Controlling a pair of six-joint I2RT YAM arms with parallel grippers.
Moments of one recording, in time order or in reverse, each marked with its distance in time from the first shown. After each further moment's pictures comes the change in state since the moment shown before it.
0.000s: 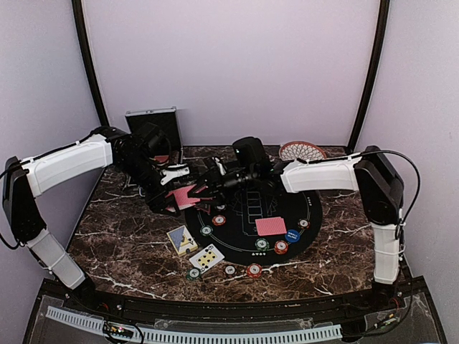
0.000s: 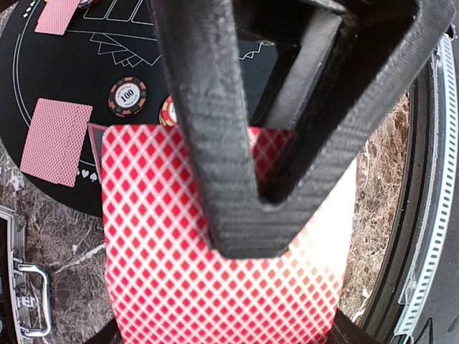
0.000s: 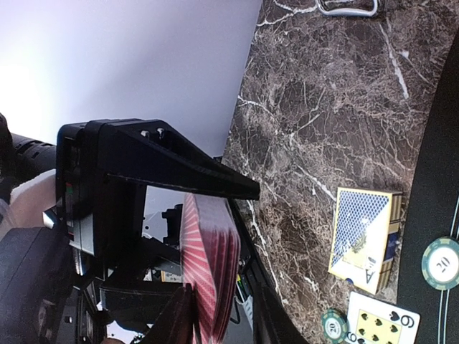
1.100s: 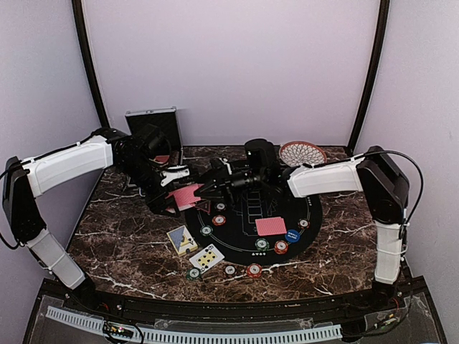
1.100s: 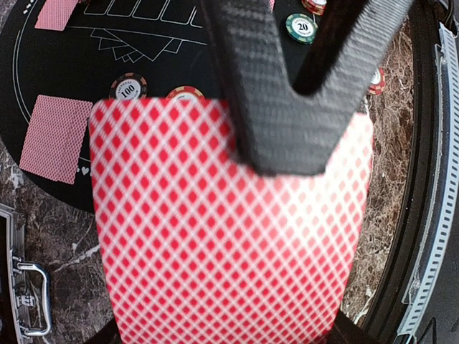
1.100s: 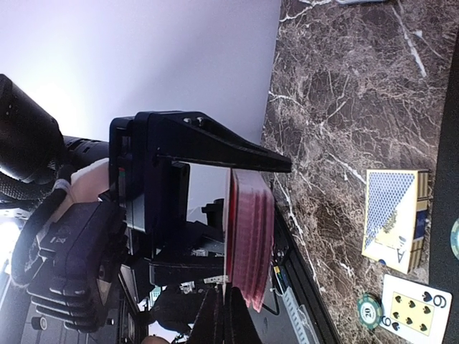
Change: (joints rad) left arm 0.000 0.000 -0.014 0.011 -0.012 0.002; right arm -0.027 -0.042 -0.127 0.242 -0.074 0.217
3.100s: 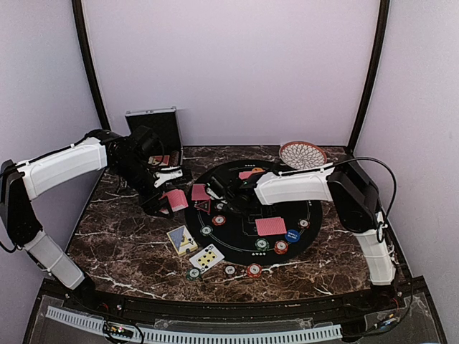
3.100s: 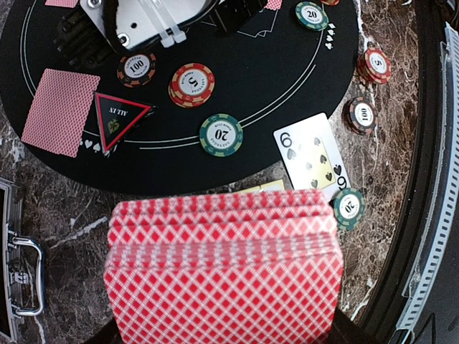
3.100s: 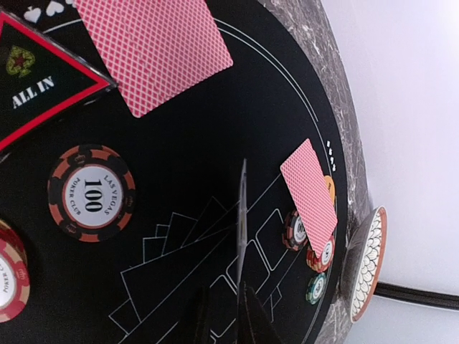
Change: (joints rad) left arm 0.038 -0.042 -0.046 -0.013 -0.006 0.000; right arm 0.149 0.218 0.309 -0.809 1.546 -1.649
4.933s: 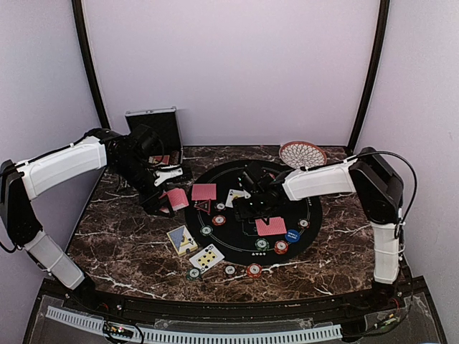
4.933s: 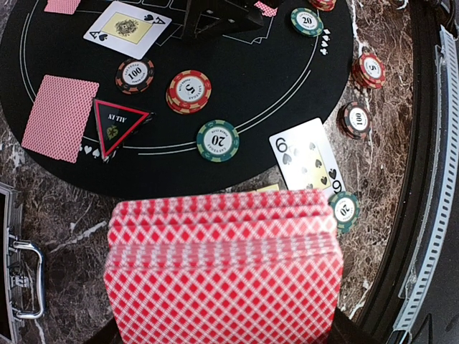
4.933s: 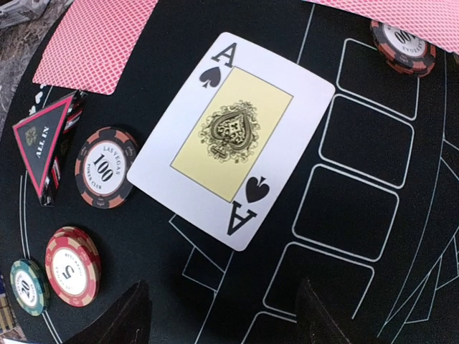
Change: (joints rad) left arm 0.000 0.000 0.013 -0.007 0.016 0.000; right arm -0.140 -0.177 -0.308 0.123 -0.553 0.871
